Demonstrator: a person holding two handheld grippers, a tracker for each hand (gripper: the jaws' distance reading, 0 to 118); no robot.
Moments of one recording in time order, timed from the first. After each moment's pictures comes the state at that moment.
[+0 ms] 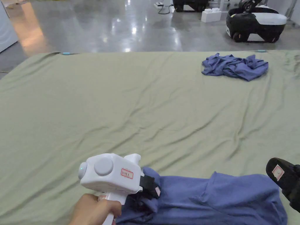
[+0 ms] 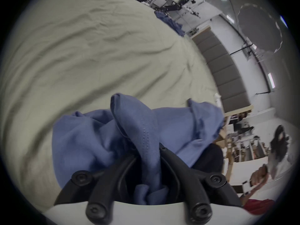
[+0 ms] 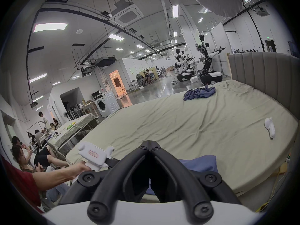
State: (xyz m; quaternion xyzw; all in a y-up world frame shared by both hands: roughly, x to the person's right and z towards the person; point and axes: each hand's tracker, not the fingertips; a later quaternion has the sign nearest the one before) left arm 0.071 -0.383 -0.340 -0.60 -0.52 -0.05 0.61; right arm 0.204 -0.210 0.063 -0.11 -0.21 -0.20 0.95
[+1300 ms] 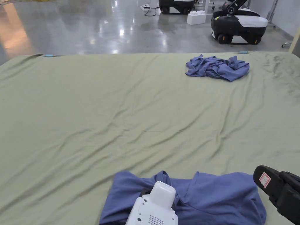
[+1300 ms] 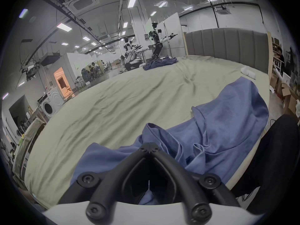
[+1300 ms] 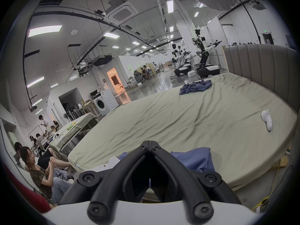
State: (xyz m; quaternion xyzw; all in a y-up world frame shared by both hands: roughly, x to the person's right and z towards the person) left arm 0.091 -0.387 -0.162 -0.16 -0.46 -0.26 0.83; right arm 0.216 -0.211 0.085 -0.13 -0.21 -0.23 0.94
